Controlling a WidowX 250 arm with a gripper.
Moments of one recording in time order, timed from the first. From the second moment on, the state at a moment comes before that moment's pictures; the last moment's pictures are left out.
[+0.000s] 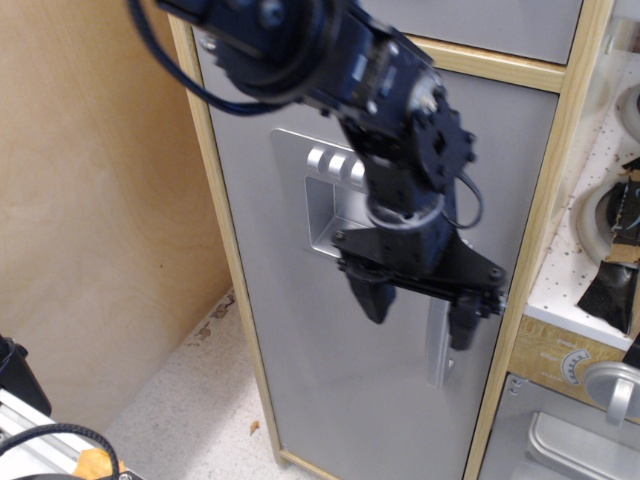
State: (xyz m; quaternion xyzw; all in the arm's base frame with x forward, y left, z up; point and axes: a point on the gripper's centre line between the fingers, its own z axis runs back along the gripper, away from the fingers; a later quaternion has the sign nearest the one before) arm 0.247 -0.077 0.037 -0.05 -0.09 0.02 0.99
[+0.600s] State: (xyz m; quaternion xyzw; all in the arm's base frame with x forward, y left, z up) arm 0.289 -0.073 0.022 -0.03 -0.14 0.01 0.99
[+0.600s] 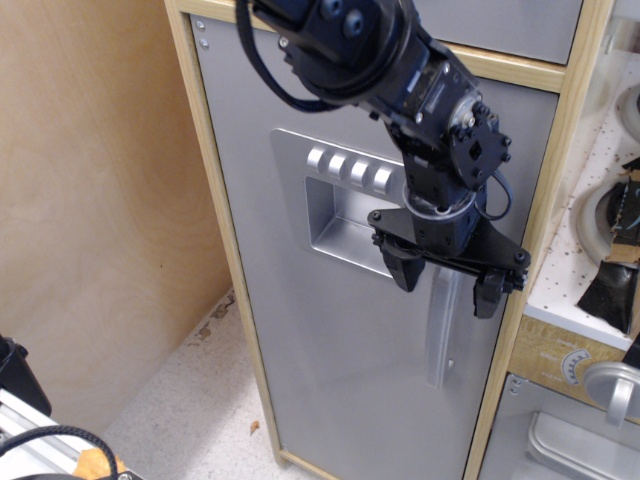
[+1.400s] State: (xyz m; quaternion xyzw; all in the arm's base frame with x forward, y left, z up) arm 0.305 -0.070 0.005 -0.05 -0.15 0.03 0.99
